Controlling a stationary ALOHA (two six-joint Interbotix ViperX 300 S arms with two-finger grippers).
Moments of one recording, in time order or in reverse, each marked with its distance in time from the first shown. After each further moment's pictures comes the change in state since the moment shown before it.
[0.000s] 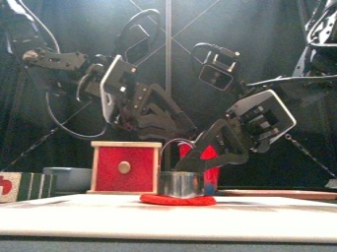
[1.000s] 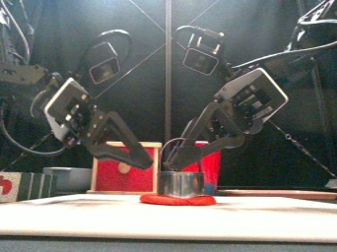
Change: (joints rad) left arm -0.133 0.034 0.143 -0.169 -0.086 -0.011; right arm -0.005 -0.054 -0.110 -0.043 0.273 0.002
